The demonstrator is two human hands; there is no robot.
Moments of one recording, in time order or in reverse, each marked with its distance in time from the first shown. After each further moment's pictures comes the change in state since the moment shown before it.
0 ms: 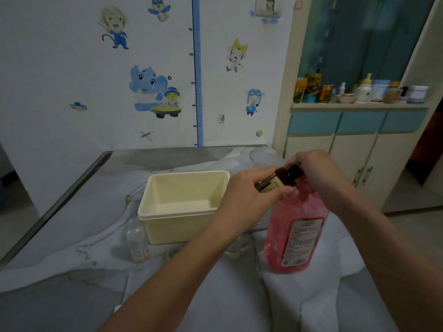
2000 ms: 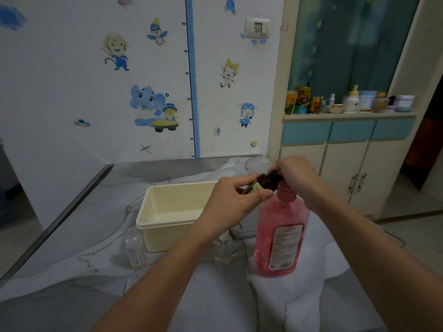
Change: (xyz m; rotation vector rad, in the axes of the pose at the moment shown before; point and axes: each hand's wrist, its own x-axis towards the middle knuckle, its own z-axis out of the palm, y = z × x) left_hand 0.002 0.013 -0.007 -0.102 -0.040 -0.120; right_hand 0.016 0.018 -0.005 -0.375 0.061 -0.346
